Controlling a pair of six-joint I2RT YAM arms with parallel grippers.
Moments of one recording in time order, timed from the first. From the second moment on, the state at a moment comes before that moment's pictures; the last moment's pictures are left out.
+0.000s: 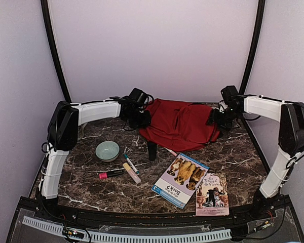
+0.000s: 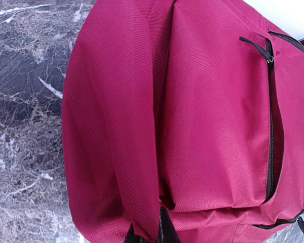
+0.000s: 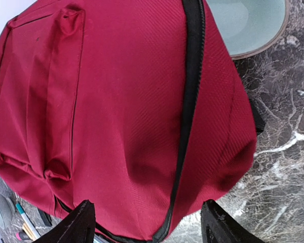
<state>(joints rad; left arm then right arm) -0.65 2.29 1.93 -0.54 -0.01 -0.67 0.23 1.73 1.30 -0.62 -0.16 0.51</state>
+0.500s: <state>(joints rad) -0.65 2.27 1.86 -0.51 0.05 -0.67 0.24 1.84 1.34 -0.63 -0.18 0.51</state>
